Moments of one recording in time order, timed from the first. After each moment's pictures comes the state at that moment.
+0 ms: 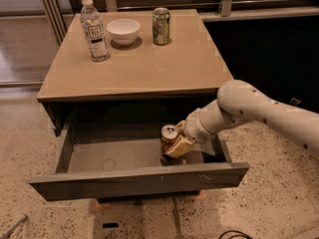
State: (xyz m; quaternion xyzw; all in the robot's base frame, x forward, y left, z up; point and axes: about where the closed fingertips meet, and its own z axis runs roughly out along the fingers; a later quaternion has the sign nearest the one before) arm 0.544 -0.049 0.664 -0.61 0.71 0.22 0.26
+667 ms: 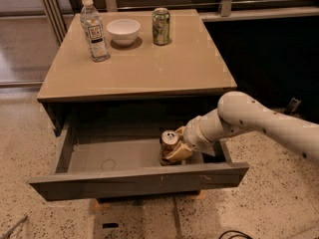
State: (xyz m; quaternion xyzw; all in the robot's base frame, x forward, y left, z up) arm 0.544 -0.047 0.639 -0.61 0.70 0.22 0.28
